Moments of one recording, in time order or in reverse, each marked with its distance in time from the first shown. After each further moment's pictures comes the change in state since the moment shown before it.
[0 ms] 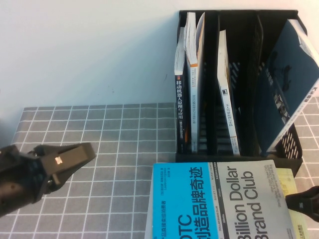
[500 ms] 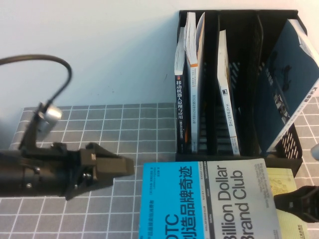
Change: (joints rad) right arm 0.051 0.020 0.000 0.095 0.020 -0.024; left arm 0.000 0.358 -0.182 0.189 0.300 -0.056
